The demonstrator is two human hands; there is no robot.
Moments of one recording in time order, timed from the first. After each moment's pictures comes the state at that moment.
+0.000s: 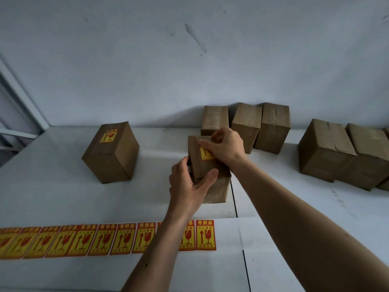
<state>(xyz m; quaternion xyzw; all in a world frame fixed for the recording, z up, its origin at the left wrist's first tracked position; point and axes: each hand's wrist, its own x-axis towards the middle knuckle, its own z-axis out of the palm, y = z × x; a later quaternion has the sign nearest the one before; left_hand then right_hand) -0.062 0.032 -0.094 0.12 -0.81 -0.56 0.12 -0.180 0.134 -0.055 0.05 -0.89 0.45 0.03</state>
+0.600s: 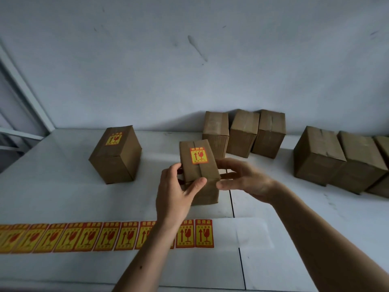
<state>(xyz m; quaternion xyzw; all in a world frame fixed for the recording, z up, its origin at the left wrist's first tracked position) -0.036 0.016 -0.081 0.12 -0.86 -0.45 0.19 -0.127 0.206 -0.053 0.23 -0.73 0.57 -0.29</state>
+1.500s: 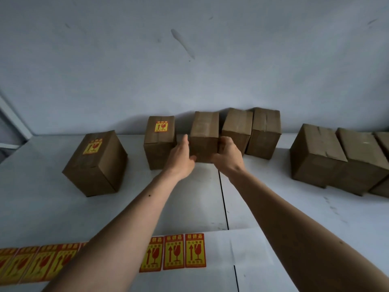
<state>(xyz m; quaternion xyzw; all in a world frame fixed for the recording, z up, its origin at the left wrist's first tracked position) -0.157 0.023 -0.053 0.05 -0.92 -0.39 0.03 -0.195 0.155 -0.072 0.00 -0.88 0.47 0.02</state>
